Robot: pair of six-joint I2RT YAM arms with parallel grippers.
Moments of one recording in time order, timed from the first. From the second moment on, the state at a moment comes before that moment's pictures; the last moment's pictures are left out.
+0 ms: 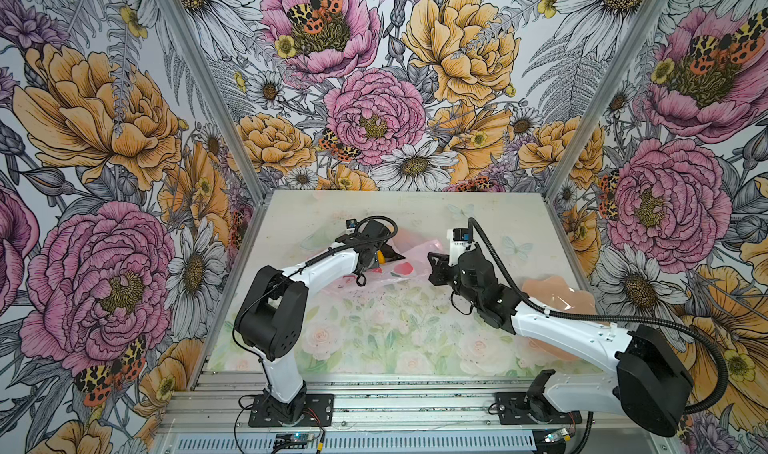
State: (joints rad) left arm -0.53 1.78 1.26 -0.65 -0.52 -0.68; right arm 0.73 1.28 0.73 0.18 0.17 0.55
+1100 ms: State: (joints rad) left arm -0.10 1.28 0.76 -0.19 0.13 -0.77; right arm 0.64 1.57 0.63 0.43 0.16 0.46
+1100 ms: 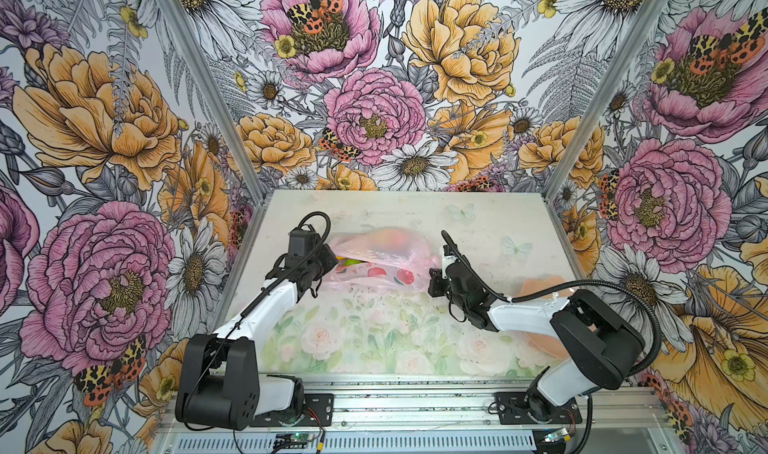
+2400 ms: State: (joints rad) left arm -0.25 1.26 0.75 -0.11 -0.04 -0.69; right arm 0.95 1.16 0.96 -0.26 0.54 0.35
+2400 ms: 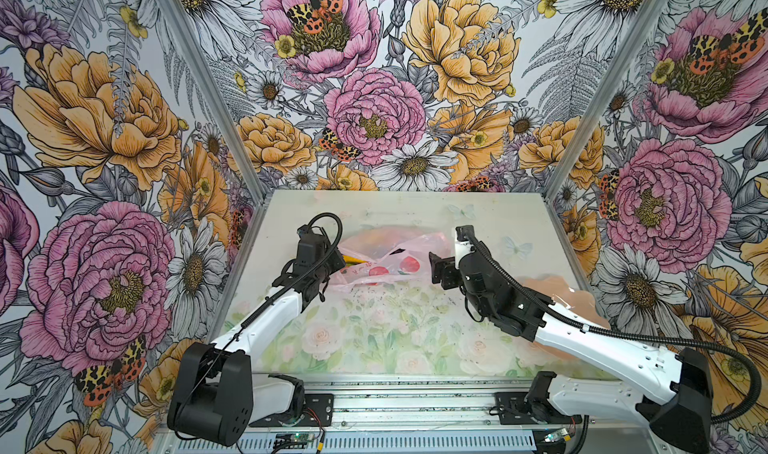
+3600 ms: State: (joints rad) left arm -0.21 1.12 0.60 -0.13 0.03 -0.69; right arm 0.68 2.00 1.59 -0.37 0.28 0.46
